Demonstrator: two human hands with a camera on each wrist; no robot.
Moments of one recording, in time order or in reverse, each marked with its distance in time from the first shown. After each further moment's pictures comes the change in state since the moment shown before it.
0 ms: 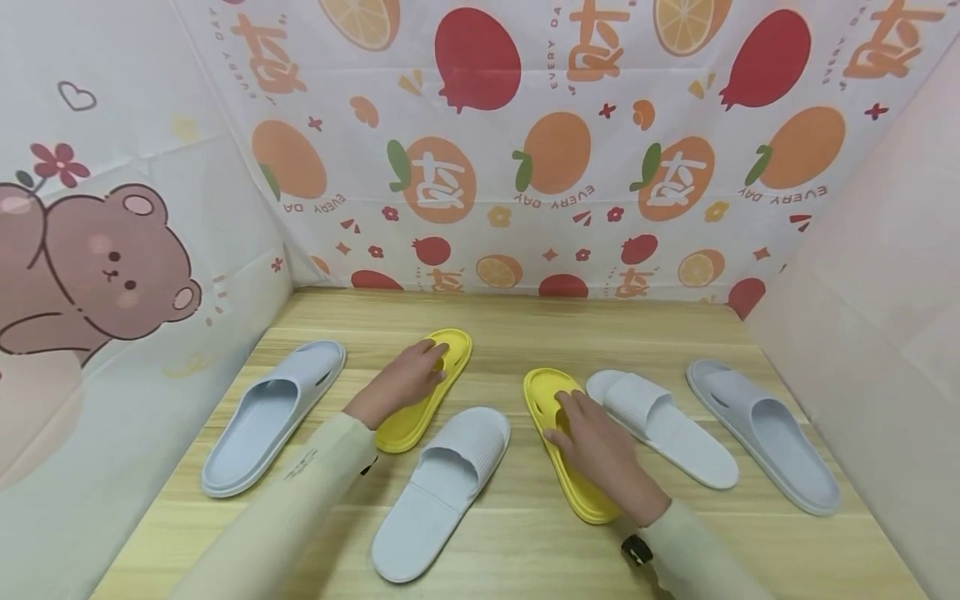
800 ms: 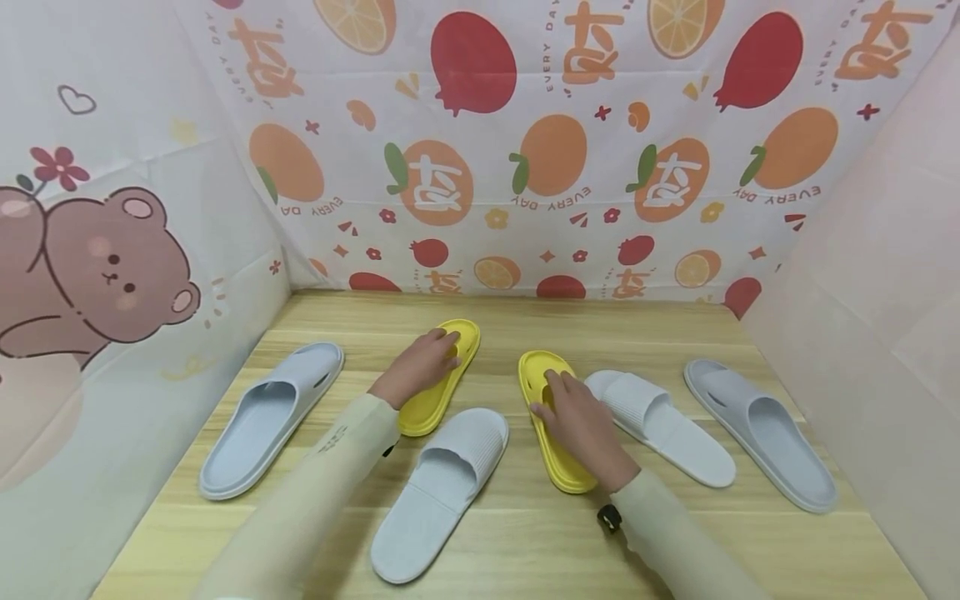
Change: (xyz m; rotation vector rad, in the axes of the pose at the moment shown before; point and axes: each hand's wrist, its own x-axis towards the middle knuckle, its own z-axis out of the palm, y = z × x) left_hand 0.034 0.008 0.004 -0.007 0.002 -0.052; right_hand 0.037 -0.010 0.008 0.001 -0.005 0.060
